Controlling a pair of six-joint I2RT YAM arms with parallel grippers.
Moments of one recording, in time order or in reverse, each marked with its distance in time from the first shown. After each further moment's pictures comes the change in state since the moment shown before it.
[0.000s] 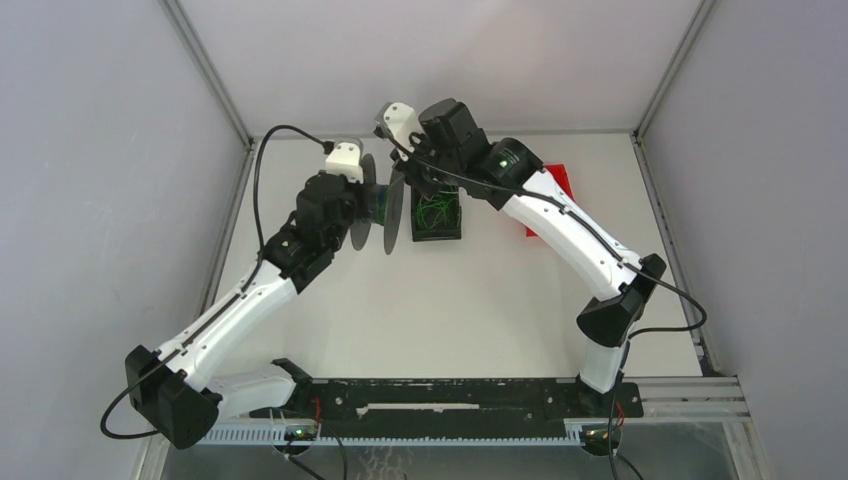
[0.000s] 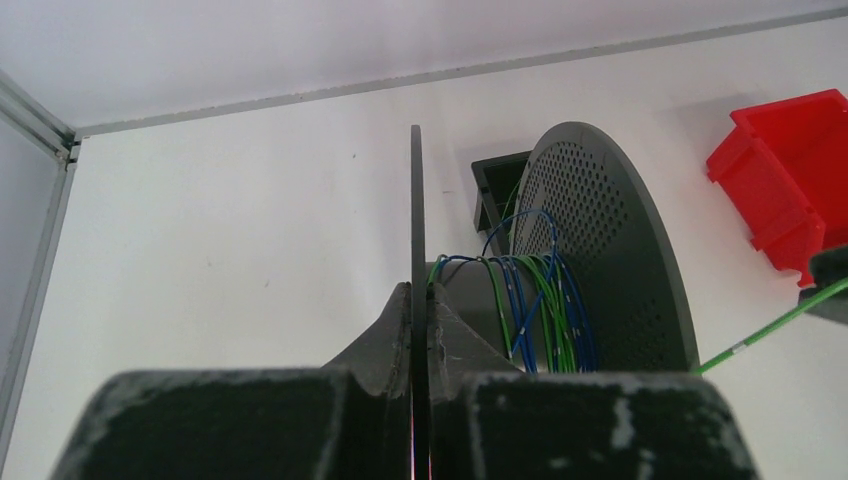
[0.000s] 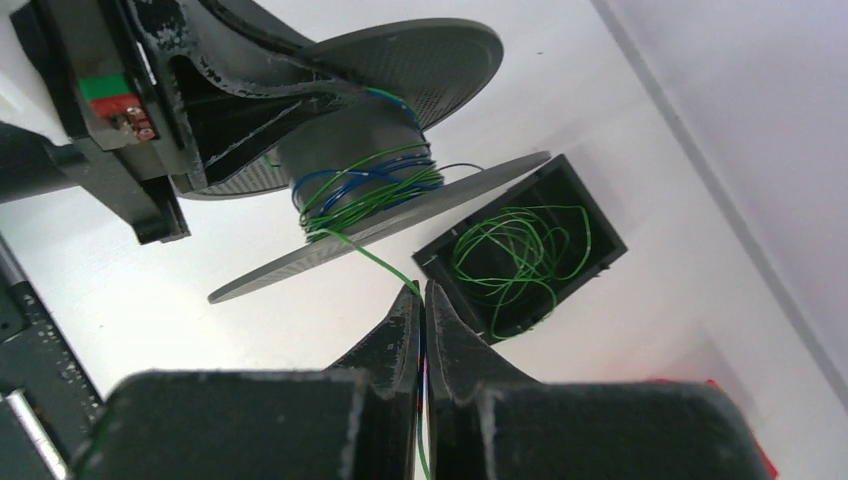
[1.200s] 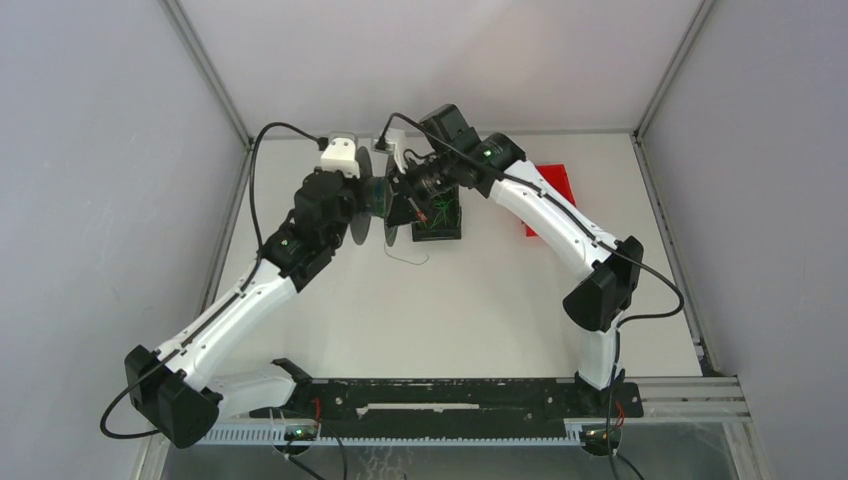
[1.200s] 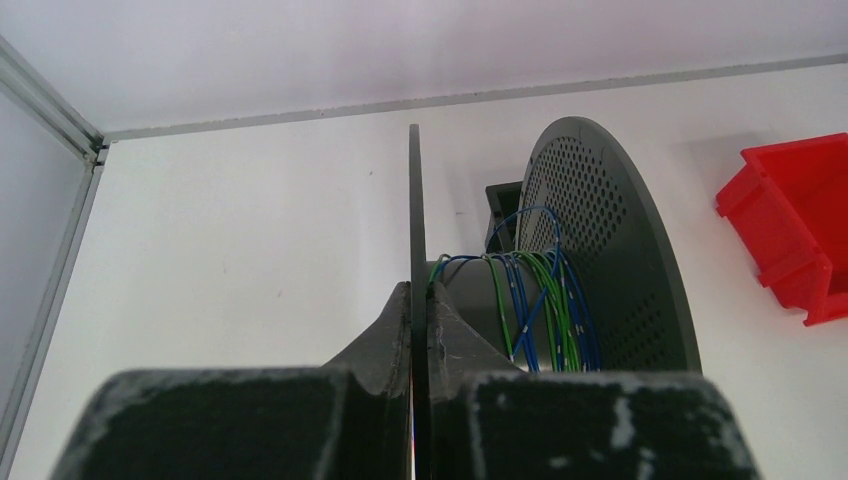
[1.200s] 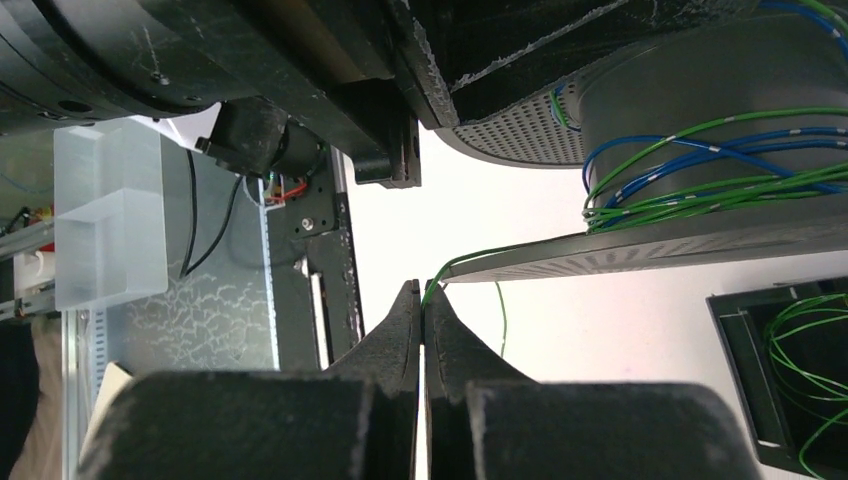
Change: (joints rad) left arm 0.002 0.006 0.018 0.023 -0.050 -0.009; right arm -0.089 0.085 -0.073 -0.008 -0.705 0.146
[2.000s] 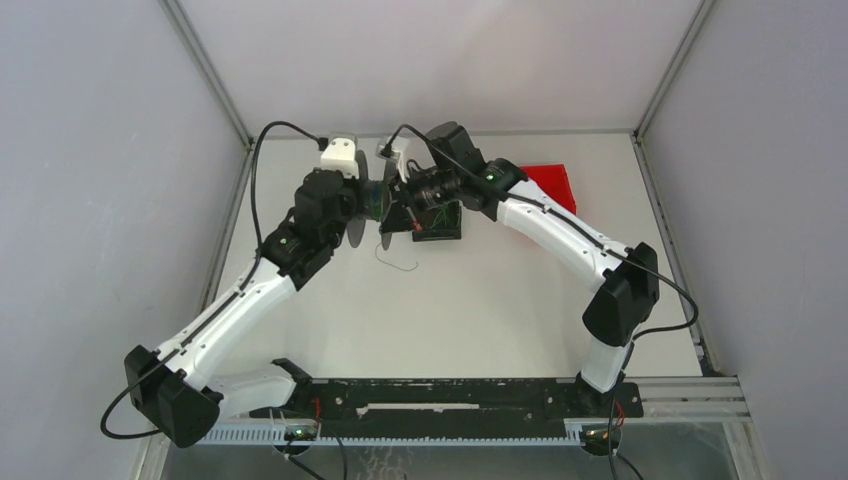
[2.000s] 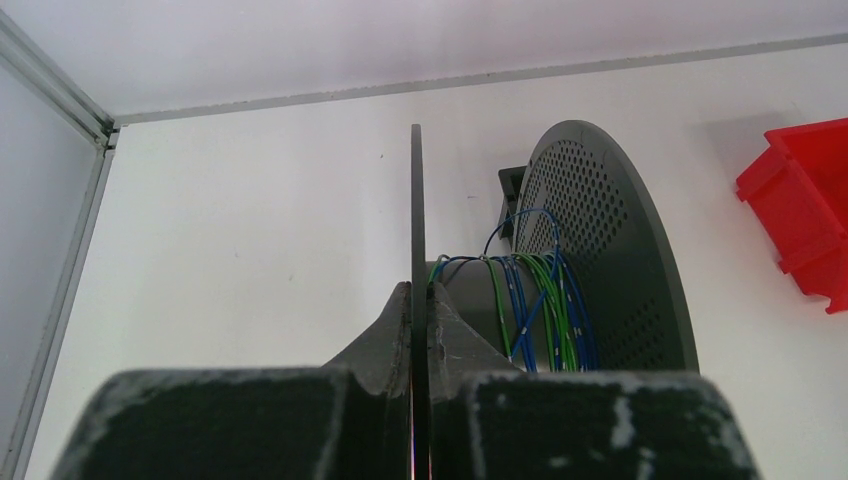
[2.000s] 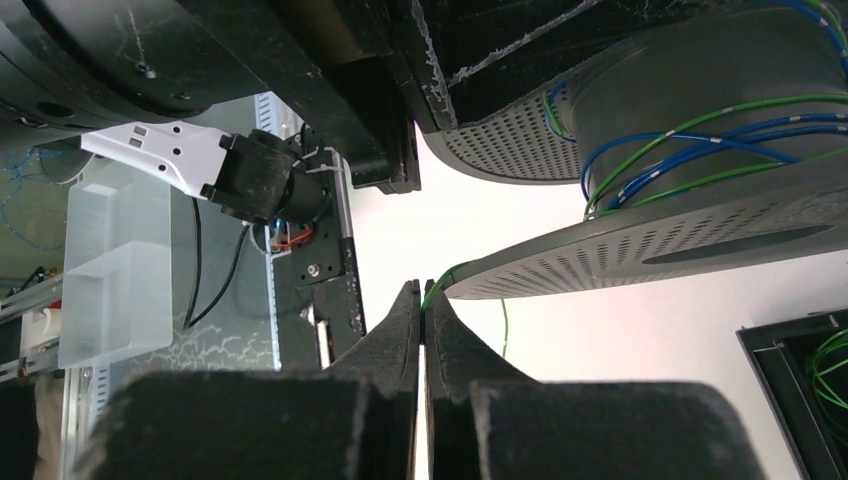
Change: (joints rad) left arm 0.005 0.003 0.015 -0.047 -0.003 0.000; right arm 0.020 -0.119 -0.286 0.331 0.022 0.150
